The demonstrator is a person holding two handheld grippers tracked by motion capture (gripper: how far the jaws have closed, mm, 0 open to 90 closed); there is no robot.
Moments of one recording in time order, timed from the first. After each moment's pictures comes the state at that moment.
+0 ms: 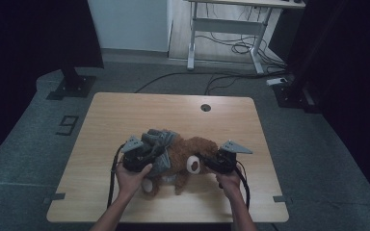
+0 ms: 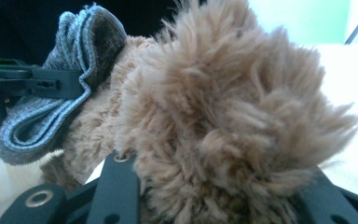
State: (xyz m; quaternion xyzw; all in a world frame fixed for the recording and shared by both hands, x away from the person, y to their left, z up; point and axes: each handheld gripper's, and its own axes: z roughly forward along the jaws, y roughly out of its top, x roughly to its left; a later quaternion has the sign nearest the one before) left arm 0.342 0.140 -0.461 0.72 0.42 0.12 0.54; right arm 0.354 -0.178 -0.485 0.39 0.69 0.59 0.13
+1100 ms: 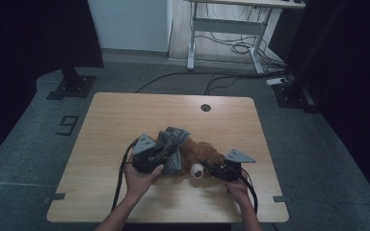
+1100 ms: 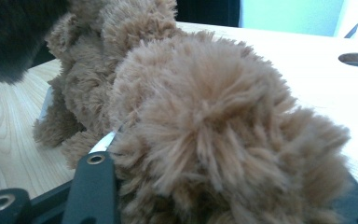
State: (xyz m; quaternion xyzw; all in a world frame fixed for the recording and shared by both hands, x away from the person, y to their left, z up) left arm 0.320 0.095 -0.418 0.74 0.36 0.15 0.55; right arm 0.350 -0.204 -0.525 0.35 0.73 0.56 0.17
